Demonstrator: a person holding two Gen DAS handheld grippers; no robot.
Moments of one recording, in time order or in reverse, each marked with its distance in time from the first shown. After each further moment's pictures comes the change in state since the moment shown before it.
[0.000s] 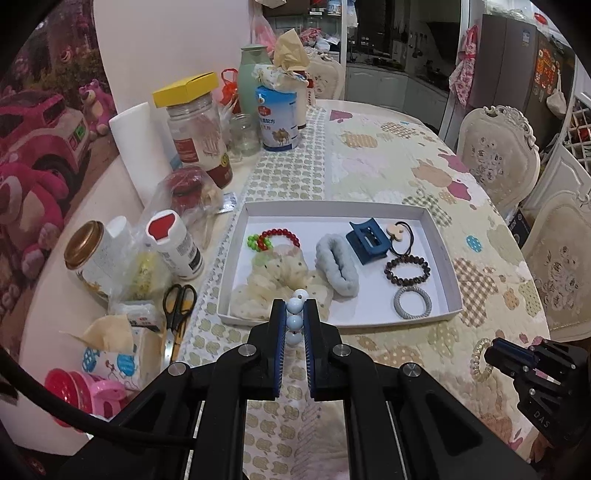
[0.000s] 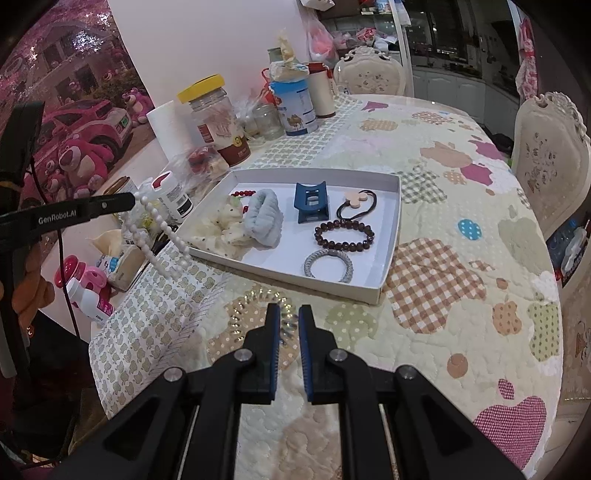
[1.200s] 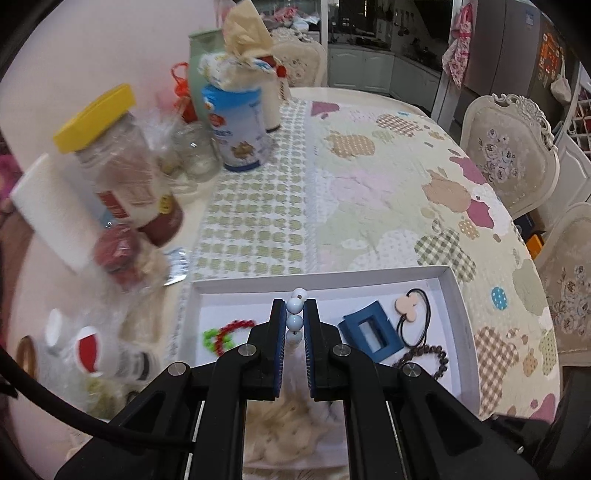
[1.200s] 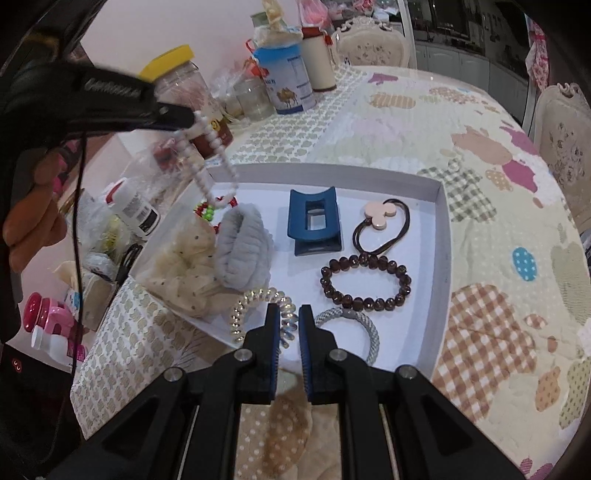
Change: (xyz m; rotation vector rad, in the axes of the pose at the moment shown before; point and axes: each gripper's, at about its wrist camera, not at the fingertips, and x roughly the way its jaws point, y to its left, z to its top) left arm 0.135 -0.030 0.129 0.062 0.088 -0.058; right arm 0.118 -0.010 0.068 0.043 0.112 -0.007
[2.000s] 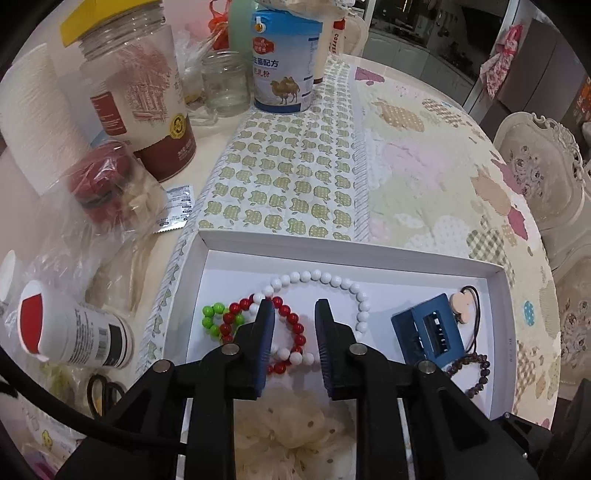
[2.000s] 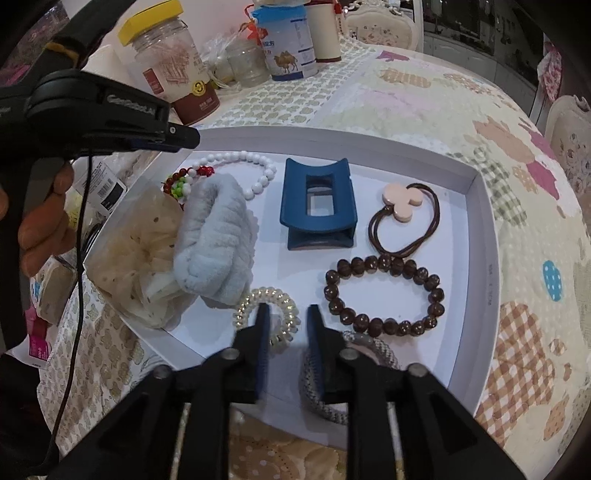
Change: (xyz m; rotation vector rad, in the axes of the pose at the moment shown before) left arm 0.067 0.055 -0.026 -0.161 0.096 -0.030; right arm 0.060 0.006 0.012 -0.039 0.088 -0.066
